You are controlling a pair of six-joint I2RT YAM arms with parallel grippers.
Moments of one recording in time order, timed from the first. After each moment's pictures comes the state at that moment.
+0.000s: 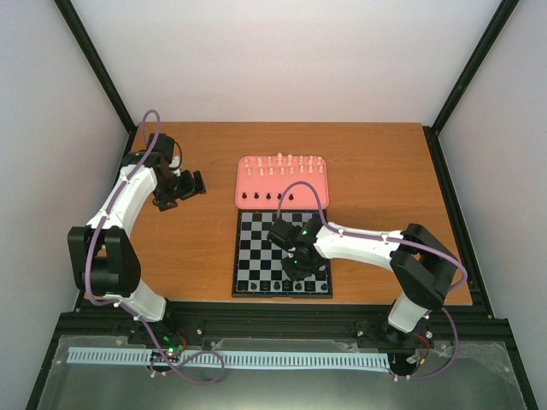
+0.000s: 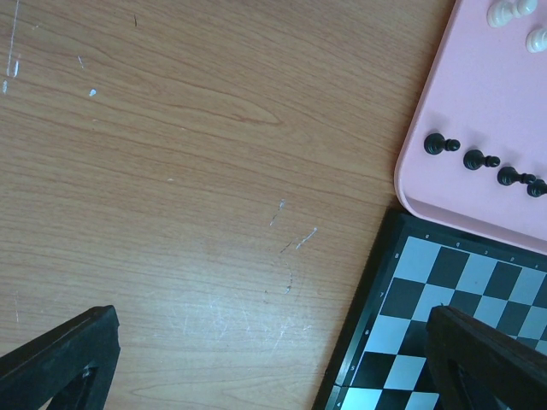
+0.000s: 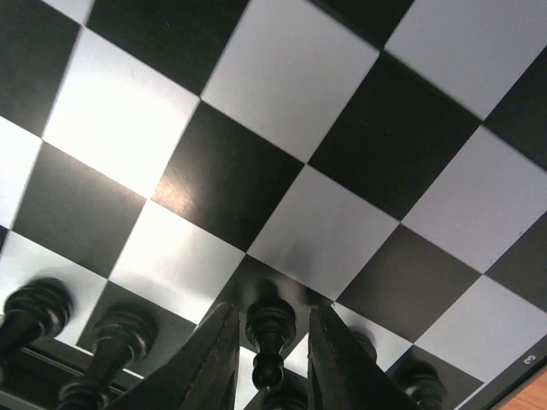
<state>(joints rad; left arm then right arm) -0.04 1.58 1.34 -1.02 0.19 -0.43 1.00 1.66 1.04 -0.86 0.01 0.48</state>
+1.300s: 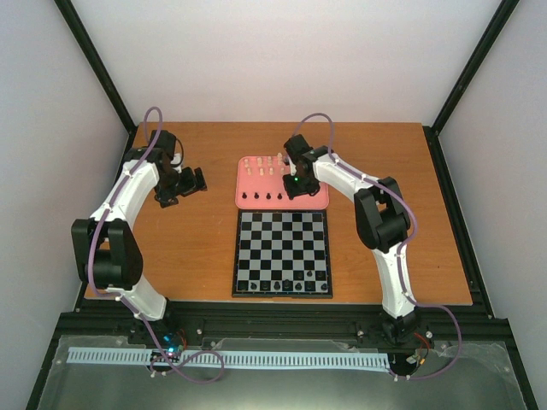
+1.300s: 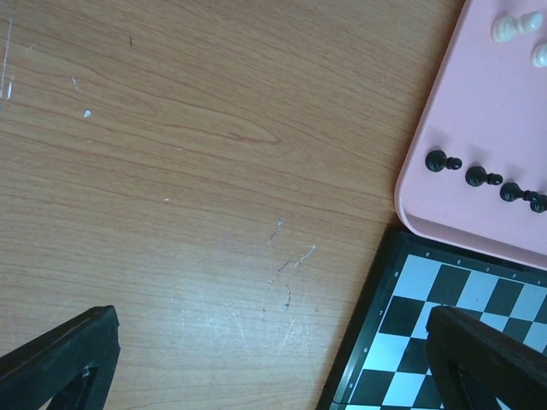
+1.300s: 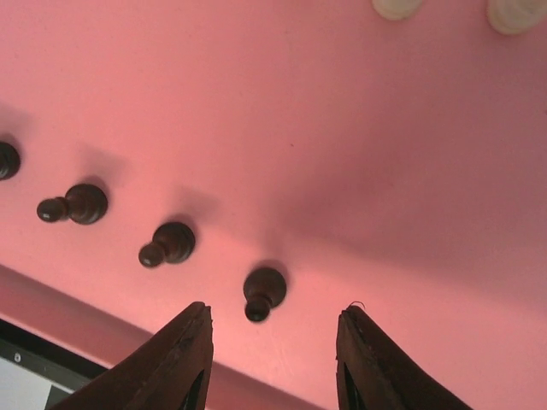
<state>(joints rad) -0.04 1.63 1.38 -1.02 0.18 -0.43 0.53 2.20 1.79 -0.82 -0.06 0.20</state>
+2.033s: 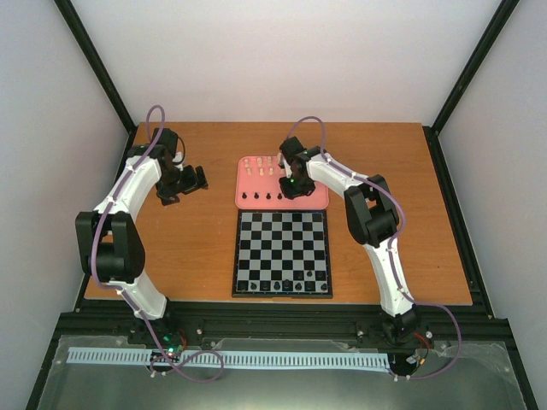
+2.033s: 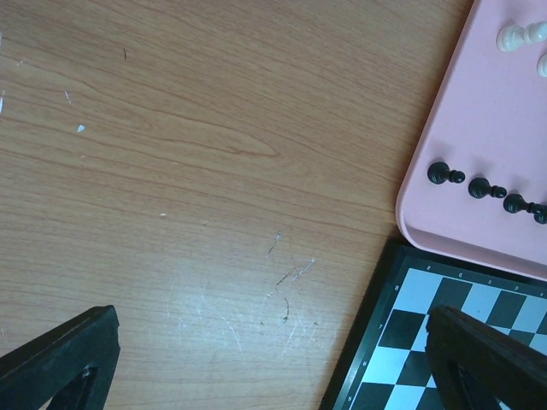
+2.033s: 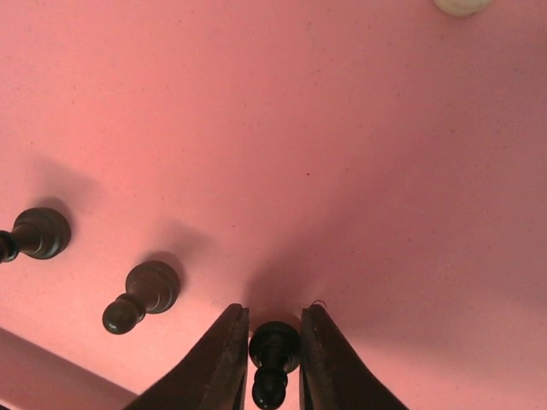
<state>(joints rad) -0.04 1.69 1.42 -1.02 0.18 -0.43 0.53 2.32 1.90 -0.86 -0.08 0.15</state>
